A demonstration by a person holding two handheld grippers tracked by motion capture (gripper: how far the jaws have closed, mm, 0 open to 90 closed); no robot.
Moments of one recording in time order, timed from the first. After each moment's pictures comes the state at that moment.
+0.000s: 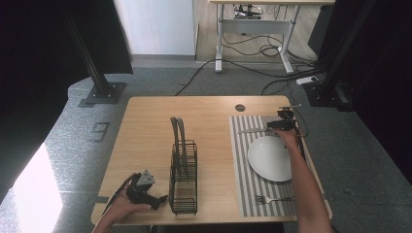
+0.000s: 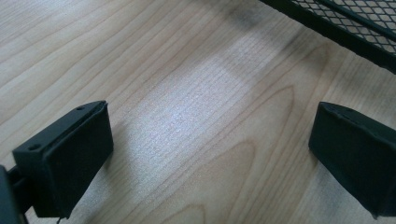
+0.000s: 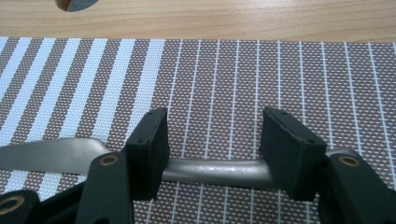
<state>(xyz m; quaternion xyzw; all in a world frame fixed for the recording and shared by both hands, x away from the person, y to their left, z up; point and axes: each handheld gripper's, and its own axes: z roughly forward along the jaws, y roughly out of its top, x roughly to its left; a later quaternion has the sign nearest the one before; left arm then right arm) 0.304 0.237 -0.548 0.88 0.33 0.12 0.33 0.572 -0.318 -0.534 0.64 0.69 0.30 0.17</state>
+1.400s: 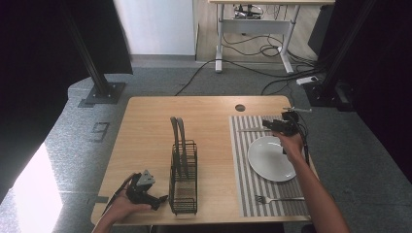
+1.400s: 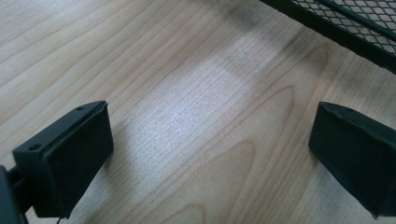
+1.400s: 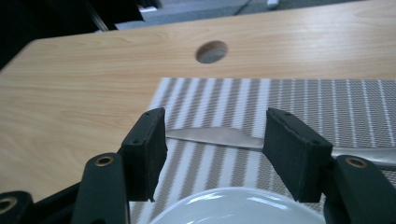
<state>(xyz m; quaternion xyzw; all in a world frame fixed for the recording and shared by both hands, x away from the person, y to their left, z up) 0.304 0.237 -0.548 0.88 0.33 0.12 0.33 0.491 -0.292 -0.468 0.58 0.67 0.45 0.15</state>
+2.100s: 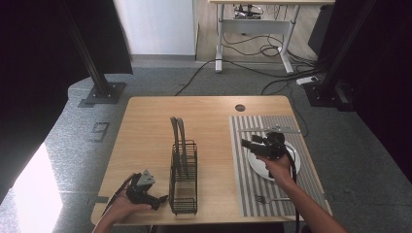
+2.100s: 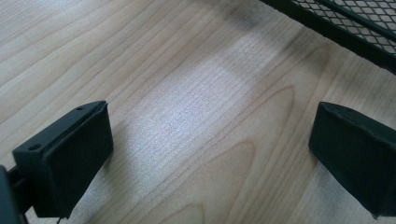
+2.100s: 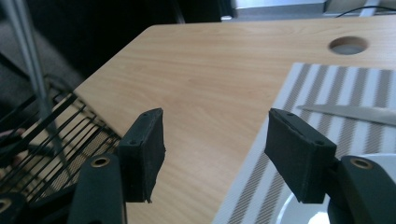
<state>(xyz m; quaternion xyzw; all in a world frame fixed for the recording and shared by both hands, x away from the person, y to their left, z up) 0.303 0.236 -0.548 0.88 0.33 0.12 0.33 0.391 -0.218 -0.452 0.47 0.71 0.52 0.11</state>
